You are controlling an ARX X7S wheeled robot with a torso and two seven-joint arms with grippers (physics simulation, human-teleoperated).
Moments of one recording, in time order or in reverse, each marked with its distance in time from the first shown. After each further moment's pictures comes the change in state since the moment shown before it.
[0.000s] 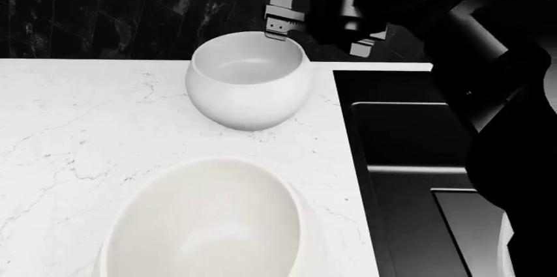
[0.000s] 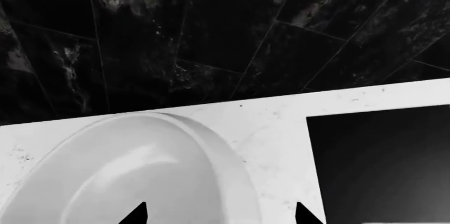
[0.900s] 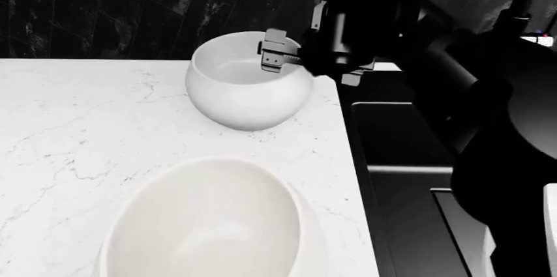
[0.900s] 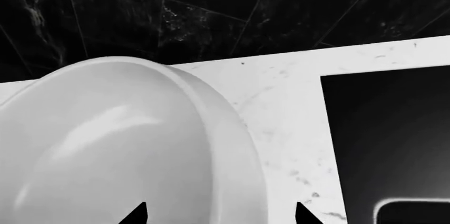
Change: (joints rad) left arm 0.028 -0.024 -0.004 0.013 -0.020 0.025 -0.010; right arm -0.099 0.000 0.012 -0.027 -0.030 -0.003 -0.020
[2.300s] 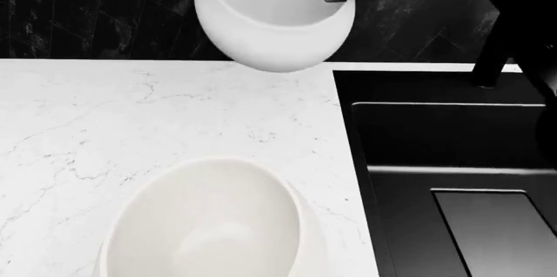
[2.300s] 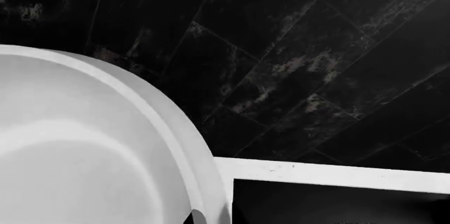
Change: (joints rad) left arm -0.037 -0.003 0.012 0.001 -0.039 0.012 -0.033; right arm 0.274 0.073 -0.100 -0.058 -0.193 0.075 -0.078
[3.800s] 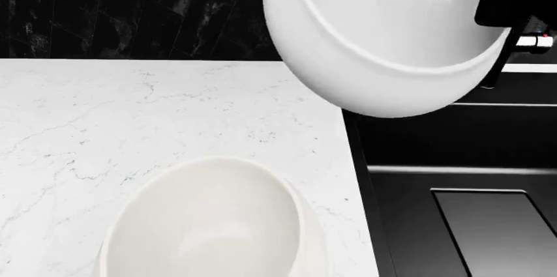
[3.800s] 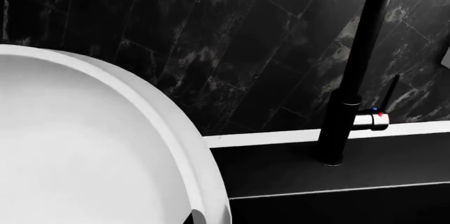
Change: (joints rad) left arm -0.037 0.014 0.030 -0.006 -0.026 0.009 -0.025; right arm 0.175 0.899 0.305 -1.322 0.350 -0.152 0.786
